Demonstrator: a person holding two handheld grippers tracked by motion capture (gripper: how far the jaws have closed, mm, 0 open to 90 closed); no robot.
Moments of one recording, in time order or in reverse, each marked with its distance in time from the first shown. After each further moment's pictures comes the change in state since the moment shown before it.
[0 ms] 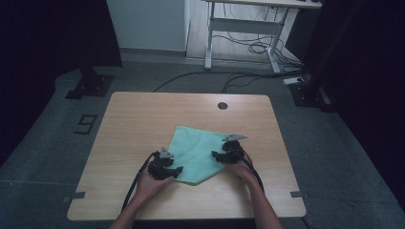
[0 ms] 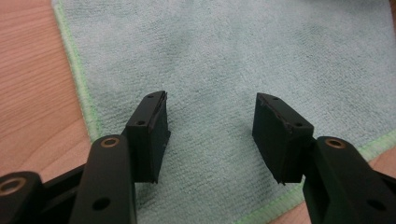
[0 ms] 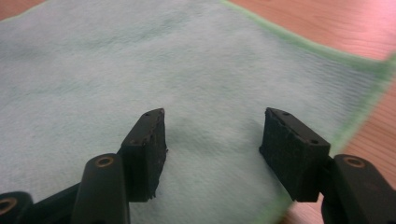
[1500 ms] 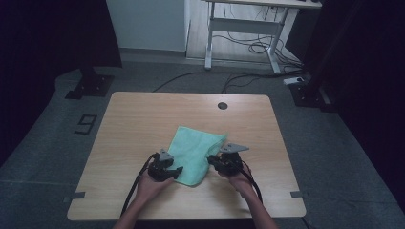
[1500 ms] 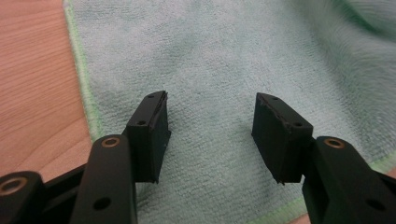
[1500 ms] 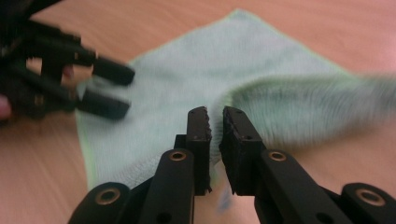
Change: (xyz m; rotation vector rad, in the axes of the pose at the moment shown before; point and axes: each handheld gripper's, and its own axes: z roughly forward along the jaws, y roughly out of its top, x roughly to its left) left arm -0.001 -0.004 0.000 -0.027 0.008 -0.001; right arm 0.056 0.002 -0.053 -0.117 0.154 -0.037
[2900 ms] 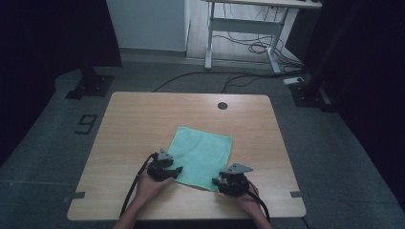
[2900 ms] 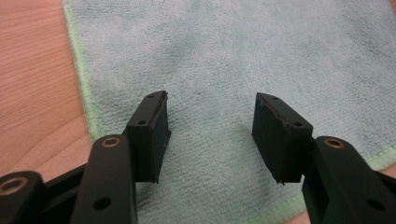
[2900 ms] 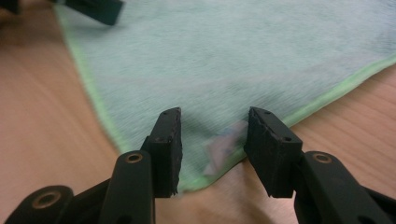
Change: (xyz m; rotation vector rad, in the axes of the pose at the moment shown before) left arm 0.001 -0.001 -0.001 0.001 -0.013 -0.005; right arm 0.015 -0.065 -0.020 0.095 -0.079 -0.014
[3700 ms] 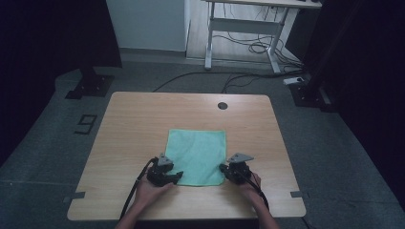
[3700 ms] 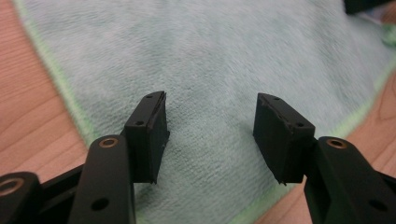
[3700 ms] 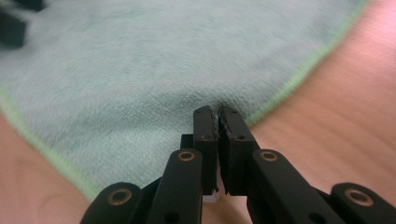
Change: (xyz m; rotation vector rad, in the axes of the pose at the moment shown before) left arm -0.013 -0.010 -0.008 0.006 -0.007 0.010; right arm -0.040 0.015 0.018 0.019 -0.038 -0.015
